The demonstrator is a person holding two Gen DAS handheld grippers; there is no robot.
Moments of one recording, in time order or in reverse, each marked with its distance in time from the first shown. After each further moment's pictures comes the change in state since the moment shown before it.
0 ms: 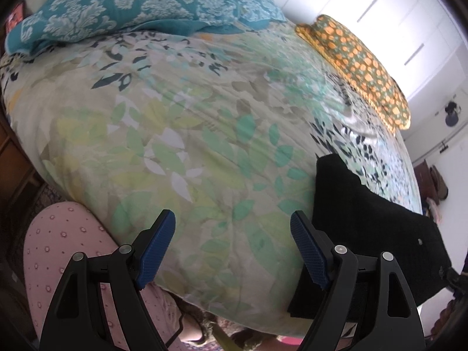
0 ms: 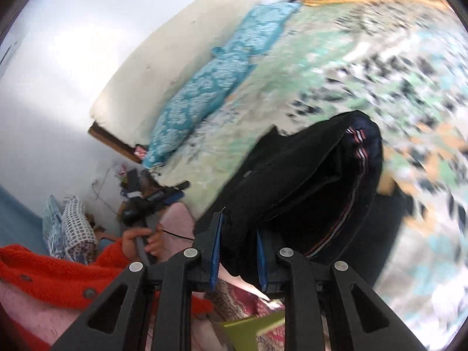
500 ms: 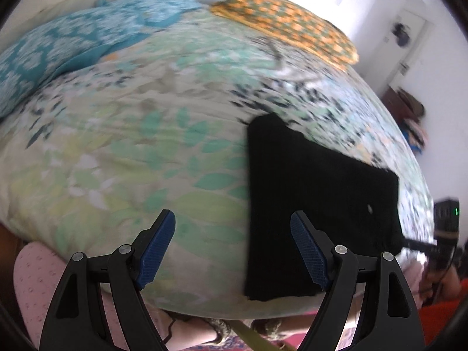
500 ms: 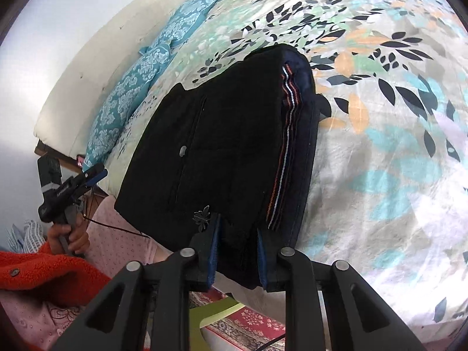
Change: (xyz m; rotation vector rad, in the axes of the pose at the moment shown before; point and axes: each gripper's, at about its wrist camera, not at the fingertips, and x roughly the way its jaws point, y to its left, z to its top) left arm 0.001 -0.101 -0.035 0.405 0.058 -0.115; right arm 0.025 -0.092 -0.066 0.180 -0.001 -0.160
